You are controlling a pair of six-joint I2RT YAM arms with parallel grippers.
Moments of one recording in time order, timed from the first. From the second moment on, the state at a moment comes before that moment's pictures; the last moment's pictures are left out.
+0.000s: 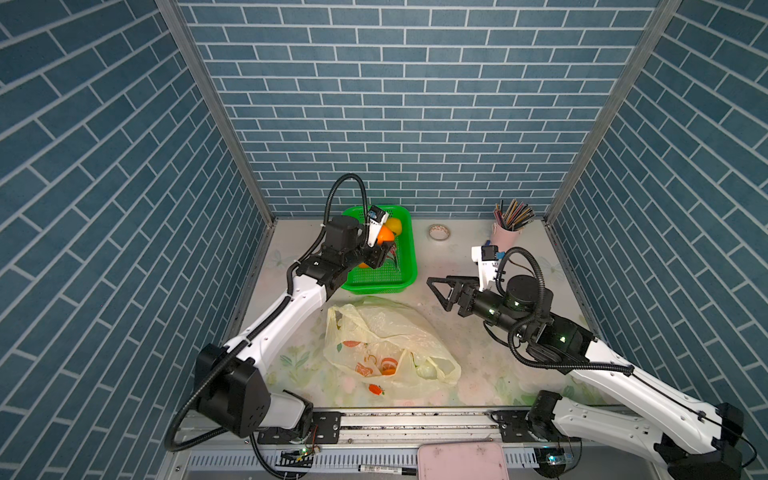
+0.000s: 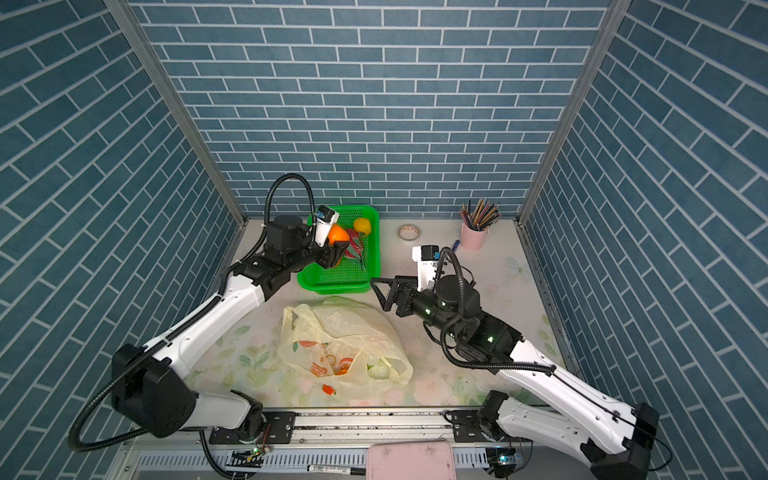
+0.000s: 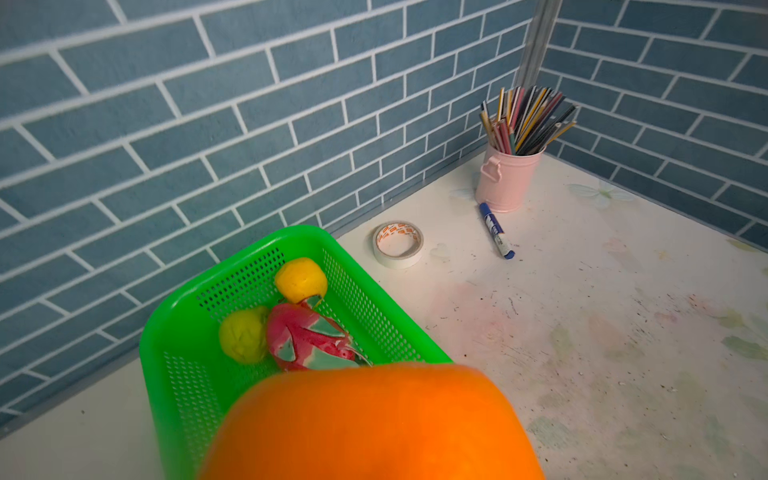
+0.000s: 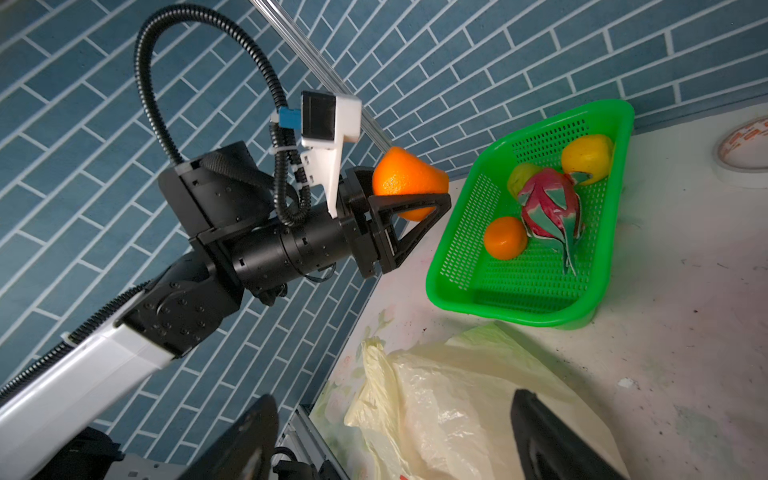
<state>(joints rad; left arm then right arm) -0.42 1.45 1.25 -0.25 0.17 0.11 0.95 0.93 0.94 -0.19 0.00 0.73</state>
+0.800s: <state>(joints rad) -0.35 2.04 1.62 -0.67 0.24 -0.07 0.92 0.96 0.94 -0.27 -0.02 0.70</state>
